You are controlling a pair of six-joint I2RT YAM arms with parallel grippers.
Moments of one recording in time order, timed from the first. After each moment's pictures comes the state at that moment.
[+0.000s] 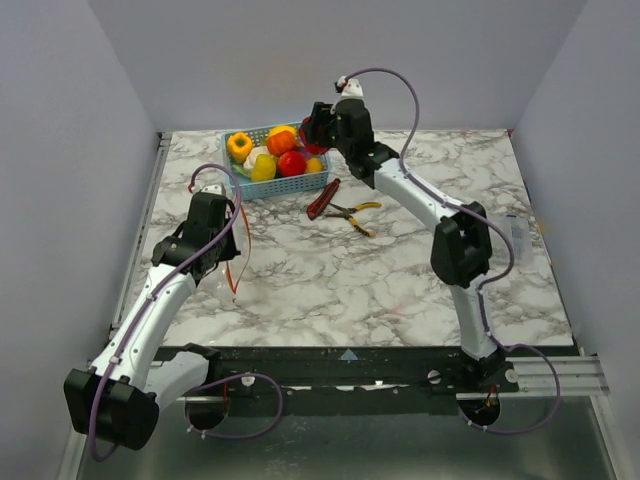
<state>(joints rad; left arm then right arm) -0.27 1.02 0.93 -0.75 -0.20 -0.38 0.60 2.27 2.10 -0.03 0.21 0.32</state>
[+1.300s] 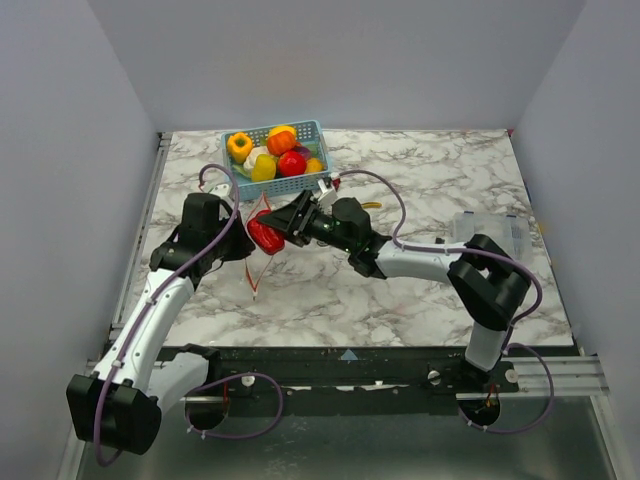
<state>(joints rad) -0.22 1.00 0.87 -0.61 0.19 -0.36 0.89 1.82 1.08 0.73 -0.22 1.26</state>
